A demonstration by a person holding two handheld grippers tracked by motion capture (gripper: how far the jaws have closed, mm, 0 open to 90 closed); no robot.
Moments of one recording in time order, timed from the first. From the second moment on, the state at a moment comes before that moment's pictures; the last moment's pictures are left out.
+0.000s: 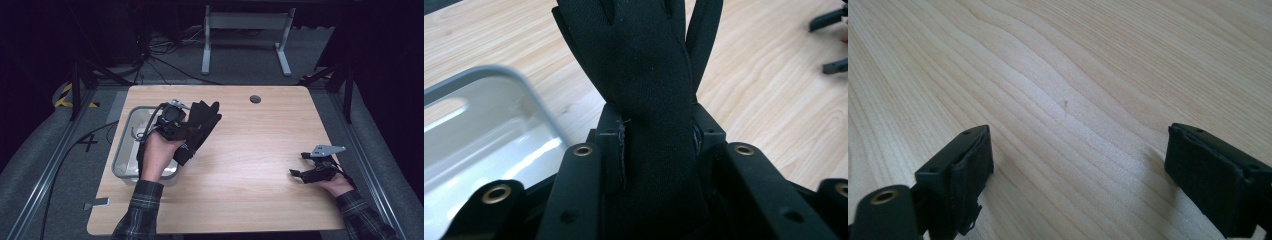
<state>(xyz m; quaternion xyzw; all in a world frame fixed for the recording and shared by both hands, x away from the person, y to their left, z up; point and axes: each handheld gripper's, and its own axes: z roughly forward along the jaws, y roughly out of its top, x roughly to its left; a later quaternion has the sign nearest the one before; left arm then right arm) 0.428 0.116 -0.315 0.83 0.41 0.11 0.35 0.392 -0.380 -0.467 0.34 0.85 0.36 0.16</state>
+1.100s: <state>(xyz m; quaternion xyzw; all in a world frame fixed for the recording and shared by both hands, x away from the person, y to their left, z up) 0.453 0.207 -0.389 0.79 0.52 0.08 0.31 0.392 -0.380 -0.467 0.34 0.85 0.36 0.16</state>
